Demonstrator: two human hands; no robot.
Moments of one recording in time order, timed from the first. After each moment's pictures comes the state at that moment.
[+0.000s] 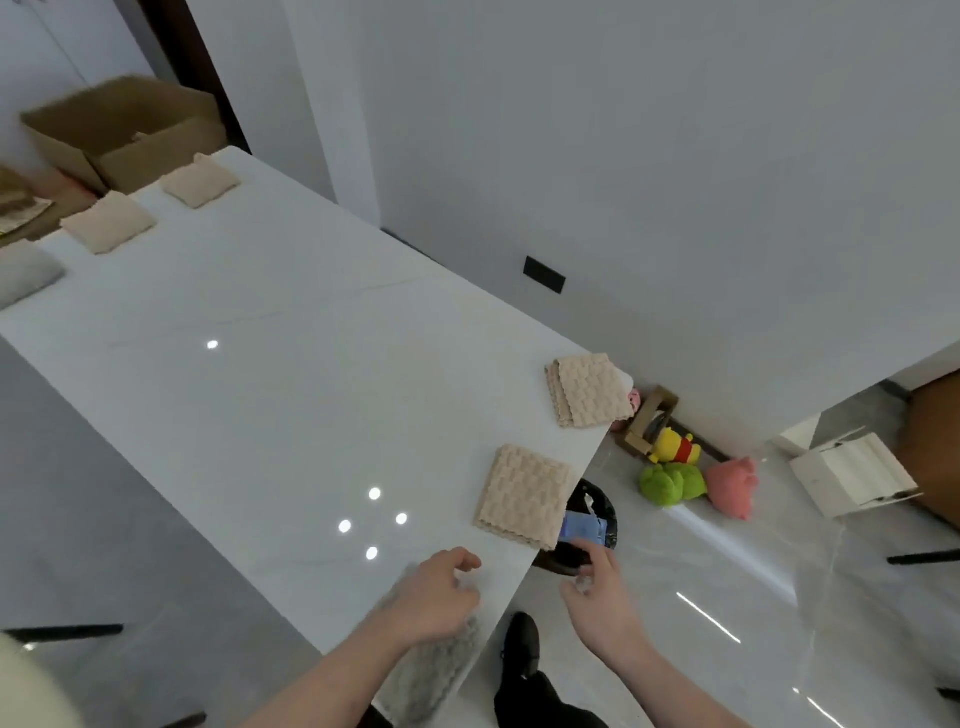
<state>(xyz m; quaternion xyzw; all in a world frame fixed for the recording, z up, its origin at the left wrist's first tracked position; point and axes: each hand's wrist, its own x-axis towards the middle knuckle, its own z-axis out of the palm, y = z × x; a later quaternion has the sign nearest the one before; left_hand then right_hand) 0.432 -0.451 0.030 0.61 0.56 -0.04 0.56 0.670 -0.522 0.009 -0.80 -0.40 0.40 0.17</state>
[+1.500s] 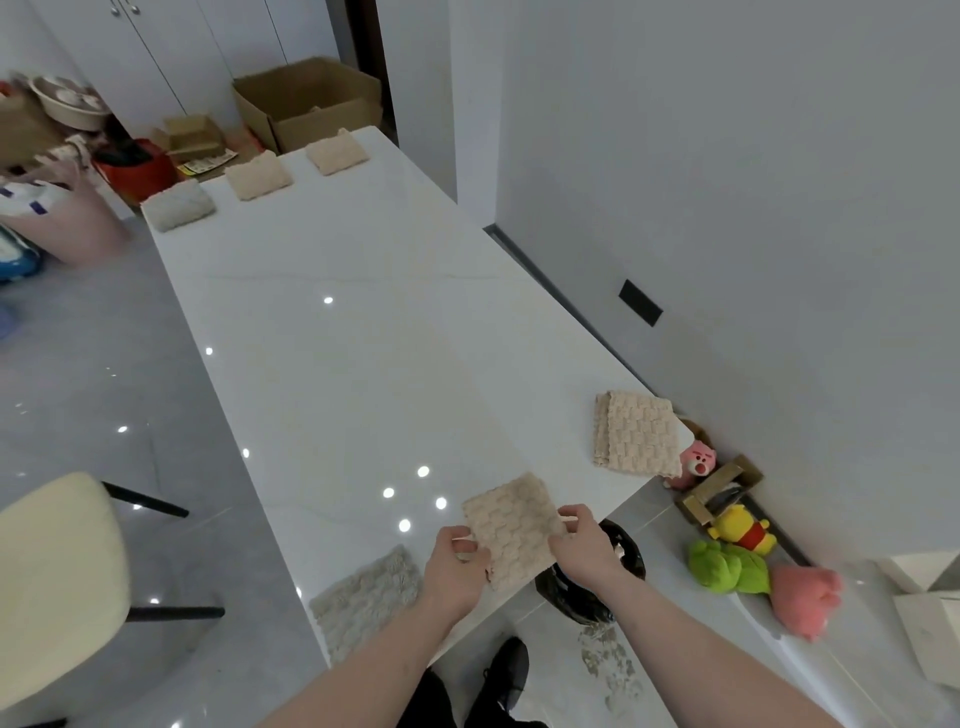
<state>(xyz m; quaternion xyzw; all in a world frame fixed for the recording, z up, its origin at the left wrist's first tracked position) 0.527 -0.450 -0.017 0.27 0.76 0.25 0.54 0.716 -0.387 -0.005 -0.72 -0.46 0.52 0.06</state>
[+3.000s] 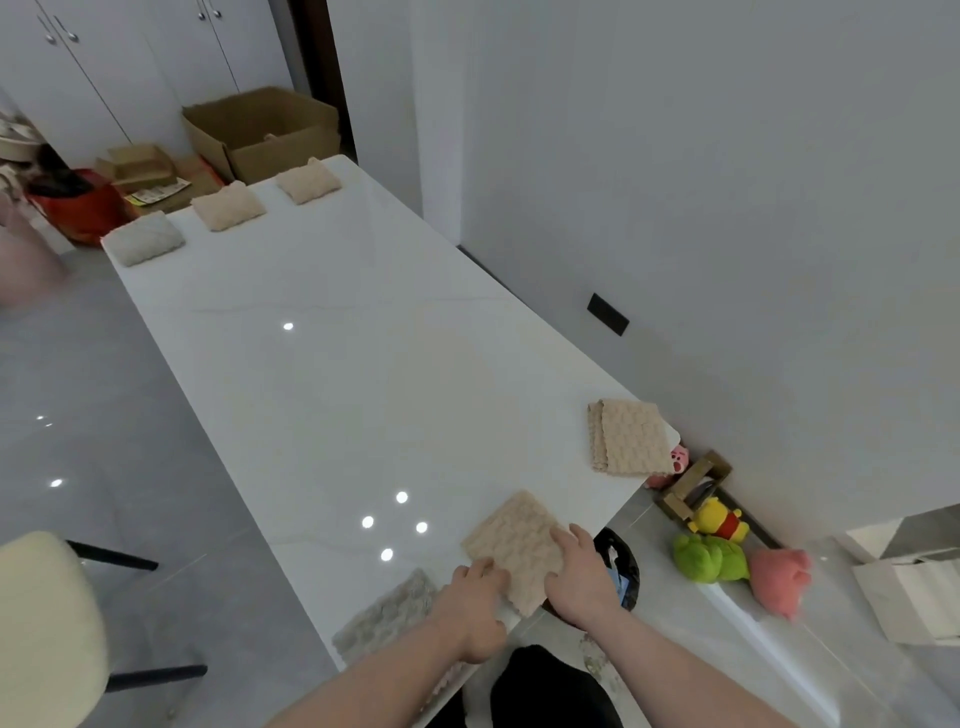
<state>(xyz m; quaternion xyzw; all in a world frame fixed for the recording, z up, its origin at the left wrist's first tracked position) 0.485 -0.456 0.013 0.70 0.56 -0.14 0.42 0.674 -0.431 0.001 -0.72 -0.59 0.37 -0.03</state>
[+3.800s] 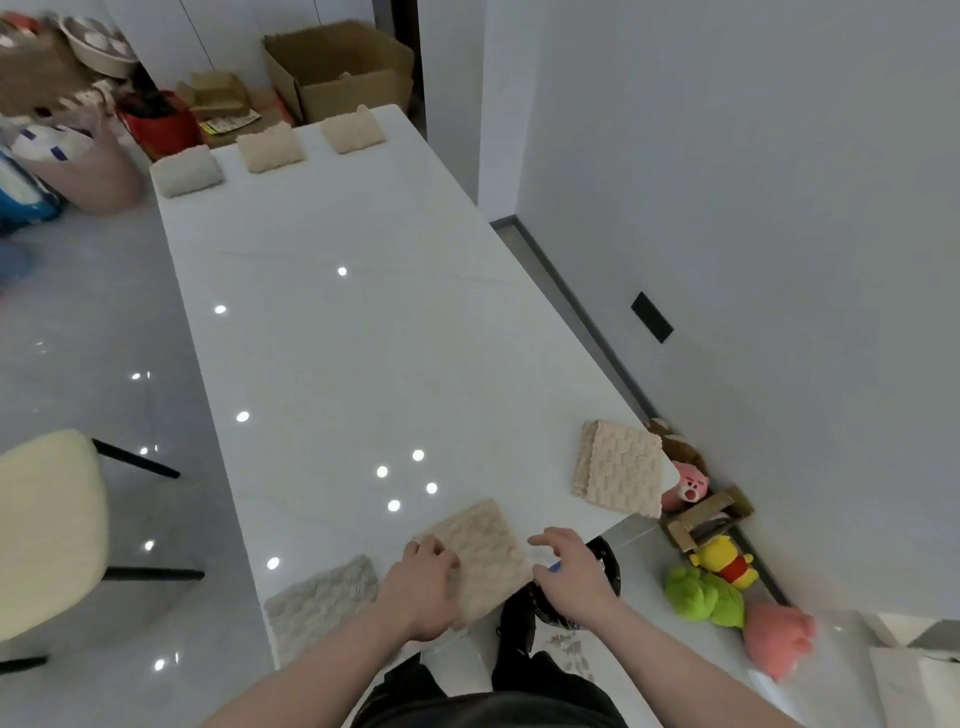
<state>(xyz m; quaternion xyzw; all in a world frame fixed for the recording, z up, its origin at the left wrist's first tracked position) 0.530 -0.421 0.020 0.61 0.67 -0.13 0.41 0.765 -0.360 -0.006 -0.61 -0.64 0.47 -0.03</state>
